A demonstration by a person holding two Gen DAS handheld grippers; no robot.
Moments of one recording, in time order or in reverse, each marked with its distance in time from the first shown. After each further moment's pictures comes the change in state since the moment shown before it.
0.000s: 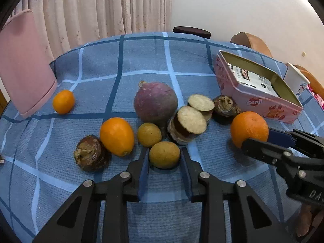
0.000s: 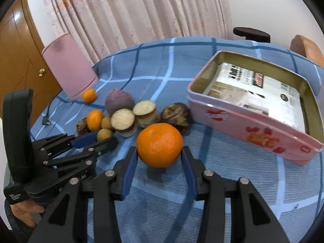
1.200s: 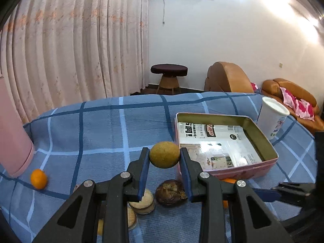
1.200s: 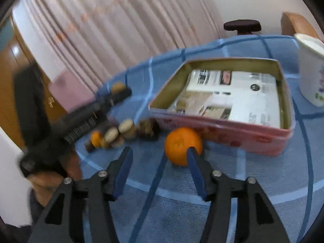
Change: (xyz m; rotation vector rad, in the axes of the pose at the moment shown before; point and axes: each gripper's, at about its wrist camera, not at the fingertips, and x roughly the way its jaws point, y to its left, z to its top) left arm -0.017 -0.063 0.070 0.105 -0.289 -0.113; right arm -0.037 -0.048 0.004 0.082 -0.068 0.009
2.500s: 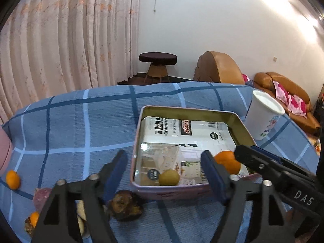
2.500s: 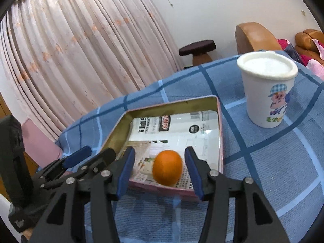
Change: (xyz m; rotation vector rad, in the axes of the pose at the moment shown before) left arm 0.036 -0.040 0.013 -0.009 0.100 -0.074; right arm -0.046 -0.068 0.020 0.235 -0.257 -0.157
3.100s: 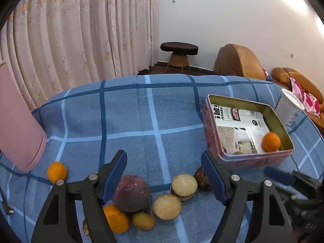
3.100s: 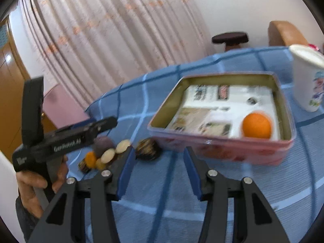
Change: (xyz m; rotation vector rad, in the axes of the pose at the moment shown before) left arm -0.039 0.093 -0.011 -0.017 0.085 0.118; right arm 0.027 0.079 -0.051 -0.122 0.185 0.195
